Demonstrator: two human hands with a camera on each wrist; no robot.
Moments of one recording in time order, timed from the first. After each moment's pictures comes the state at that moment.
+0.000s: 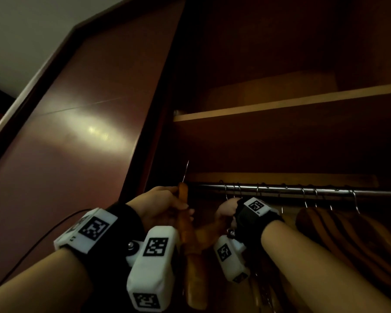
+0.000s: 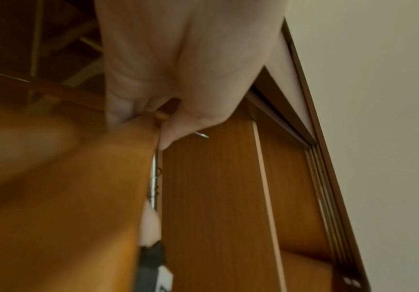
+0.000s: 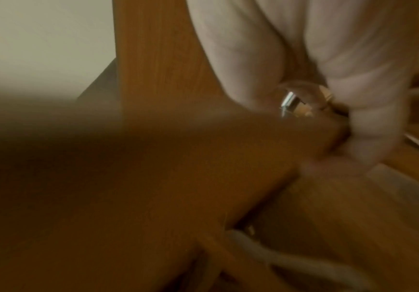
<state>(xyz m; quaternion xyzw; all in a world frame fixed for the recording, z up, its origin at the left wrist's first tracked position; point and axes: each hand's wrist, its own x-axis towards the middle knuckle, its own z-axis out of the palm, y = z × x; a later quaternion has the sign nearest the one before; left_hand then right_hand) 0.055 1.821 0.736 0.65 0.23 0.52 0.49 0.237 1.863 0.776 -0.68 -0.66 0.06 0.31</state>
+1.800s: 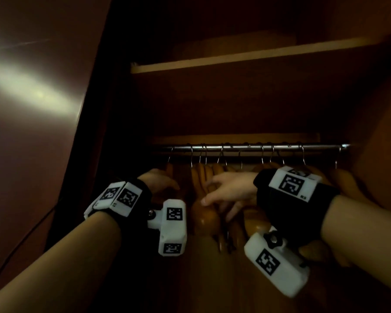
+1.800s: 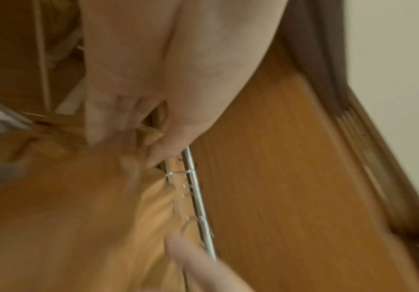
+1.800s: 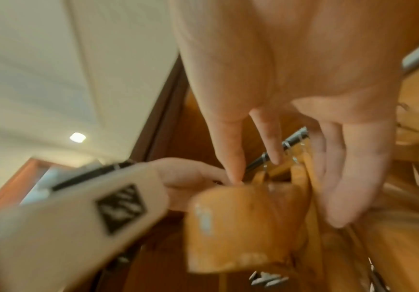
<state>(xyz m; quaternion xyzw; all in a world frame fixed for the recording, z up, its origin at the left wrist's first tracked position) 0.124 1.870 0.725 0.69 0.40 0.48 0.37 0.266 1.756 0.736 -0.71 -0.65 0.12 0.25</state>
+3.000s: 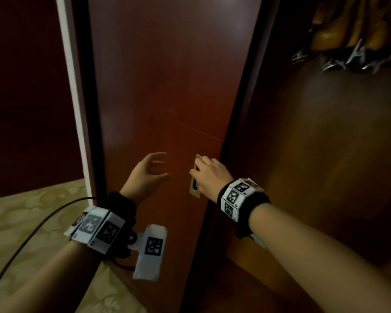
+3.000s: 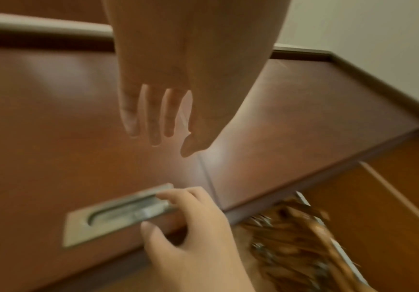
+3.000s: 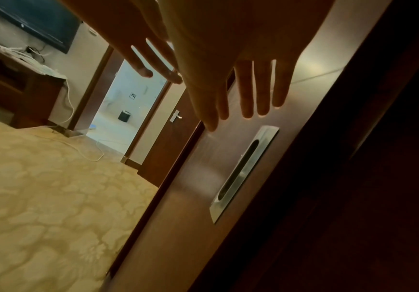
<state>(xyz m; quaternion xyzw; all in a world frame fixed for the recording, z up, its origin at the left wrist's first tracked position) -0.171 1.687 0.349 0.57 0.55 0.49 0.36 -0.001 1.727 0.364 -0.46 -0.85 -0.24 -0.07</state>
